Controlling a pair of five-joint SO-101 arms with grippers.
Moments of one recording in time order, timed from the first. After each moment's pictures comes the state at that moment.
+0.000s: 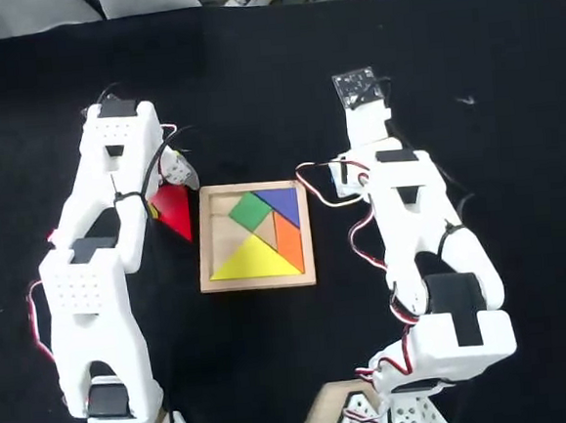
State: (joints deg) left arm -1.8 41.1 -23.2 85.1 36.4; right arm 0.6 4.4 32.4 34.2 12.4
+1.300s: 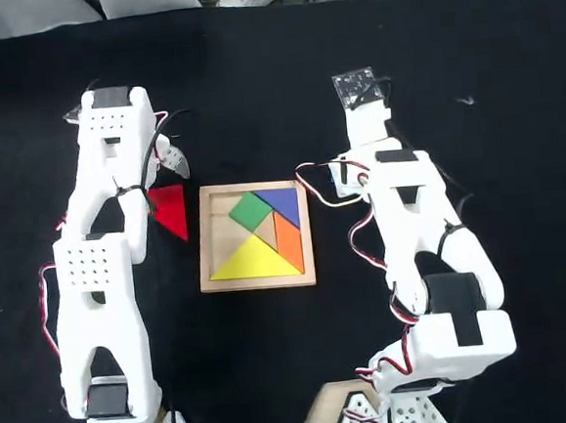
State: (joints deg) left arm -3.8 56.5 -49.2 98.6 48.0; right arm 0.6 4.4 32.4 34.2 12.4
